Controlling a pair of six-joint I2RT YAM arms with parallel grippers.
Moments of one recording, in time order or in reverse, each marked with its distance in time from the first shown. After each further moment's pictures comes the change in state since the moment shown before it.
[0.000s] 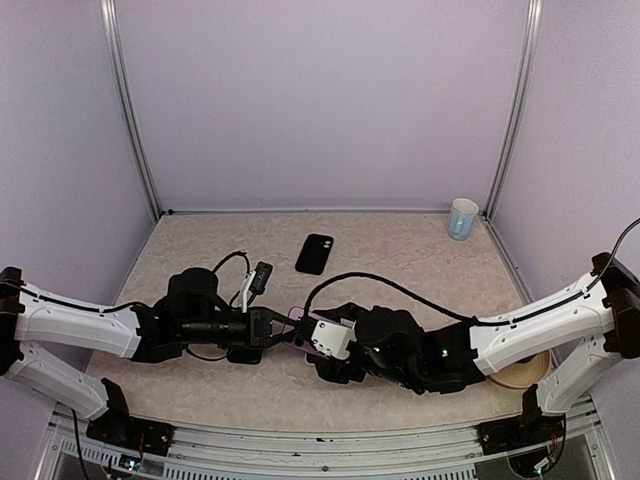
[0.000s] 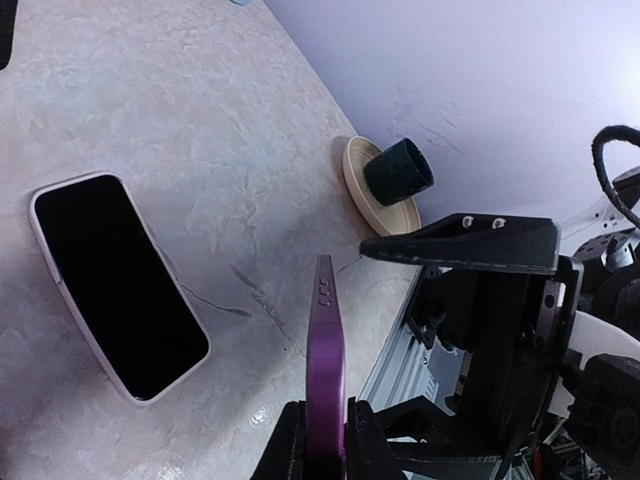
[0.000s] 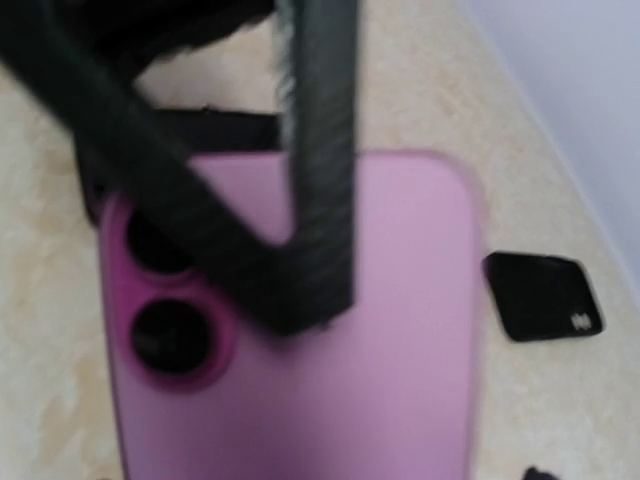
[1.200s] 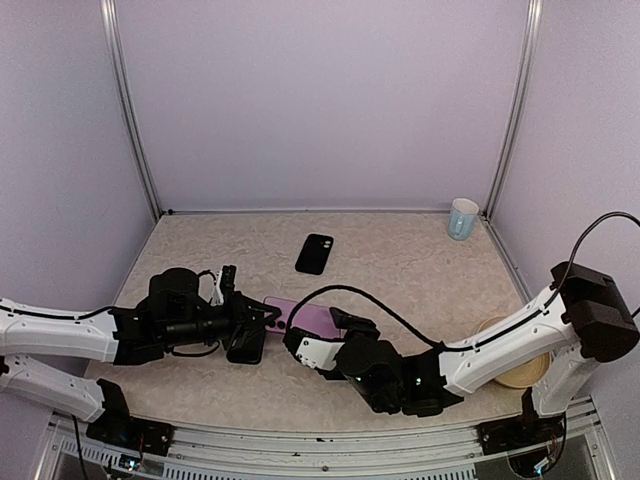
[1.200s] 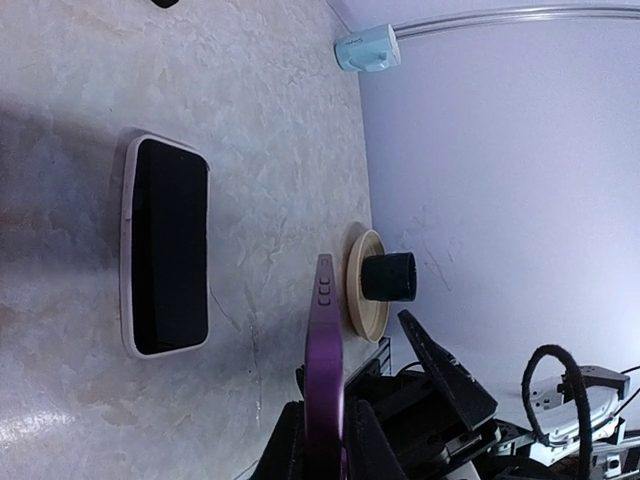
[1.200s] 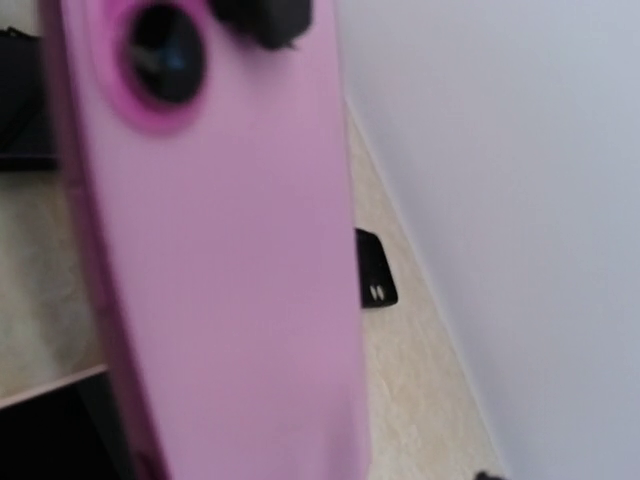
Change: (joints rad) left arm 0.013 -0.166 -0.040 -0.138 -0.223 -0.500; right arm 0.073 0.177 -0.003 0.280 0.427 -0.283
